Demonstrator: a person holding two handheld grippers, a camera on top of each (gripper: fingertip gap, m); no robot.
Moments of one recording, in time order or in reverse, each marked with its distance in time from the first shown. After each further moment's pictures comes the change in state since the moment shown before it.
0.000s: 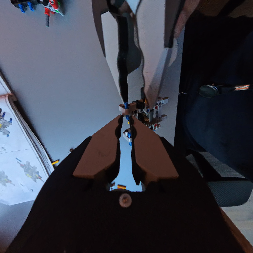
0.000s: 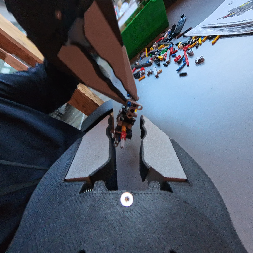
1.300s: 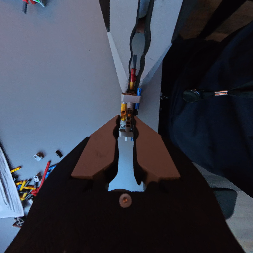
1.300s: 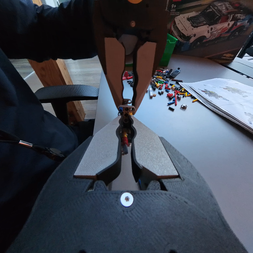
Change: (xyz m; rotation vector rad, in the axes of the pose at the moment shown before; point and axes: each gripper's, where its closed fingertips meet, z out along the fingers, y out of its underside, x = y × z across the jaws) left arm 0.033 0.012 0.009 0.138 0.068 -0.090; right arm -0.019 0.007 0.000 0.018 0.136 -0.667
